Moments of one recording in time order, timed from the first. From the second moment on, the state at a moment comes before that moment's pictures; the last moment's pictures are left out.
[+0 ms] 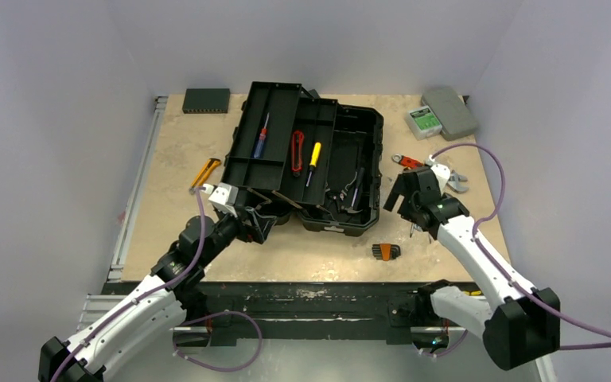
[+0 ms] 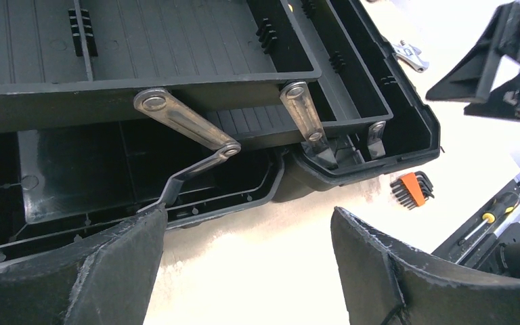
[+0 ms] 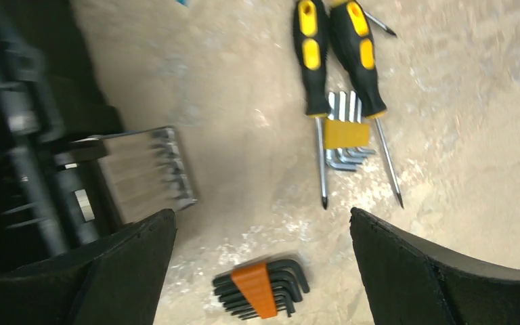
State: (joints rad) left arm -0.65 0.53 0.30 0.03 -0.05 -0.42; right arm 0.33 1.02 0.76 -0.63 0.38 0.64
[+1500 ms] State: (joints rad) left arm -0.65 0.54 0.30 0.03 -0.03 -0.42; right arm 0.05 1.30 0.89 -0.40 0.14 0.55
